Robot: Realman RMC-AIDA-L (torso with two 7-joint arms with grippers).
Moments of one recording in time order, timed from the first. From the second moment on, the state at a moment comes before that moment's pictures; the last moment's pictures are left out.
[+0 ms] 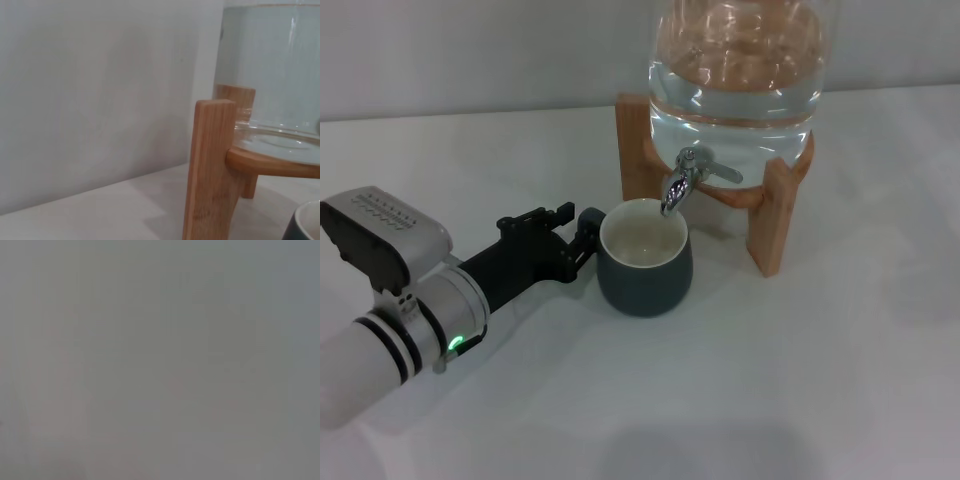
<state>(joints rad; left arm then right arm) -0.74 -2.09 0.17 -0.13 -1.23 -0.95 2.57 0.27 1.98 -0.37 -0.70 1.76 1.33 -1.88</state>
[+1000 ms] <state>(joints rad) -0.74 -2.09 0.17 -0.13 -1.23 -0.95 2.57 0.27 1.98 -0.37 -0.70 1.76 1.33 -1.88</state>
